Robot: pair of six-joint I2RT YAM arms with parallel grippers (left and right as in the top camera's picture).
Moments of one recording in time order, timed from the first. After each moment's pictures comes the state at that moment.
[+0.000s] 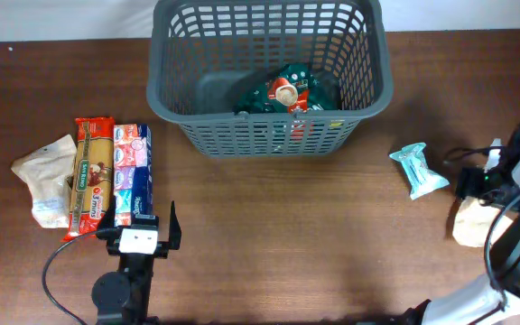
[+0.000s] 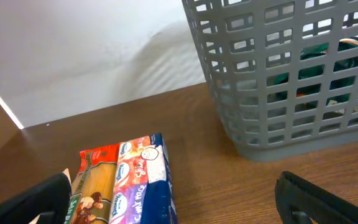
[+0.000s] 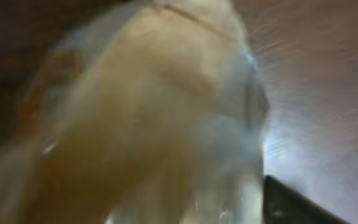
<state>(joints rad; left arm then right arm) 0.06 0.01 0.02 -0.07 0.07 0.24 -0.58 1.90 1.17 -0.73 0.11 -0.21</state>
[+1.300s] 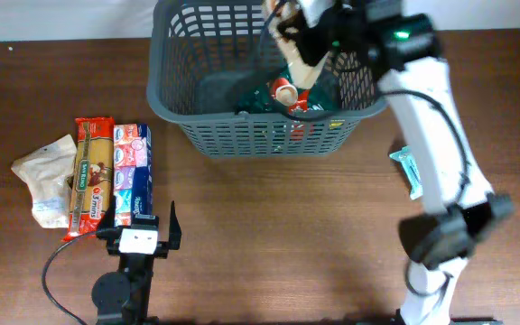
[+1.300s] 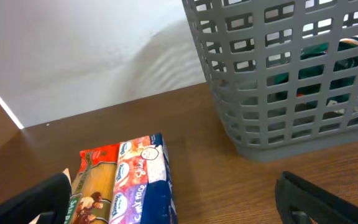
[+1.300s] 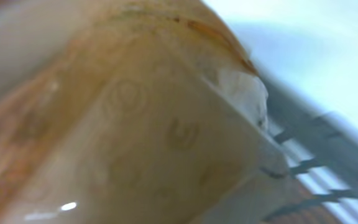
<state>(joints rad) 0.06 0.01 0.02 -0.07 0.07 0.24 0.30 2.09 2.30 -0.88 -0.46 -0.40</state>
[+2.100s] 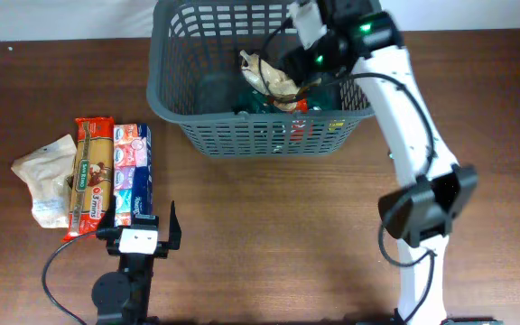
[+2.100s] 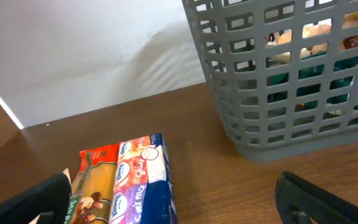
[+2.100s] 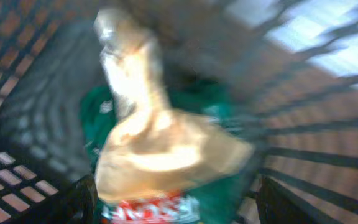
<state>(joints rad) 0.06 0.01 0.01 -0.07 0.07 0.24 0.31 2.23 2.48 -1.20 -0.11 -0.20</state>
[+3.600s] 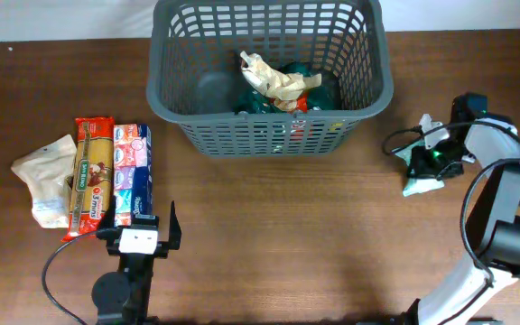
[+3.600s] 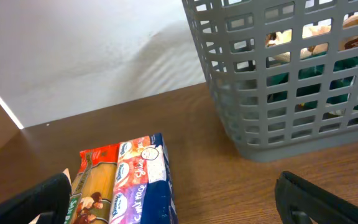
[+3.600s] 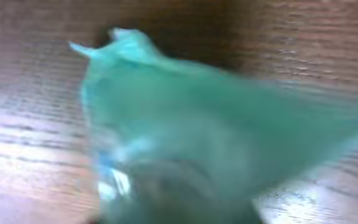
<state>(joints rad) 0.06 0.01 0.02 -0.07 0.07 0.24 -0.30 2.01 1.33 -0.86 -0.16 -0.33</state>
